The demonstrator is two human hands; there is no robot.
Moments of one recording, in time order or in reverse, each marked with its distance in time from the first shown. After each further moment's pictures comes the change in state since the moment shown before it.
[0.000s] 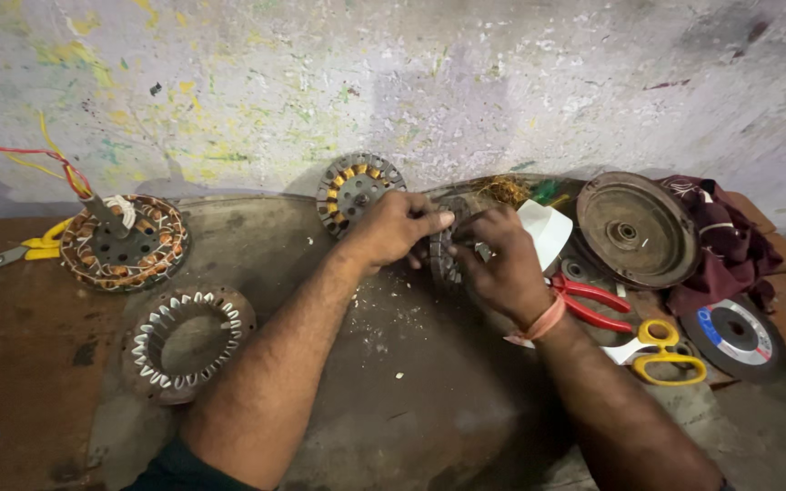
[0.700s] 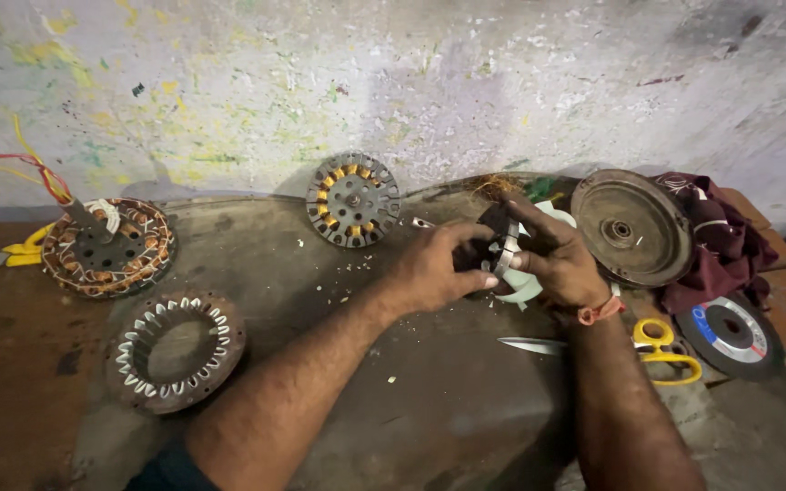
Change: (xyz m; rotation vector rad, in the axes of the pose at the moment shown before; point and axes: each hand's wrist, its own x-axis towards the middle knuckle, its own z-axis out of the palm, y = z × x) left_hand -0.018 -0.001 0.062 0.190 -0.067 0.385; right_hand -0.004 0.098 -0.017 1.041 -0.036 -0.245
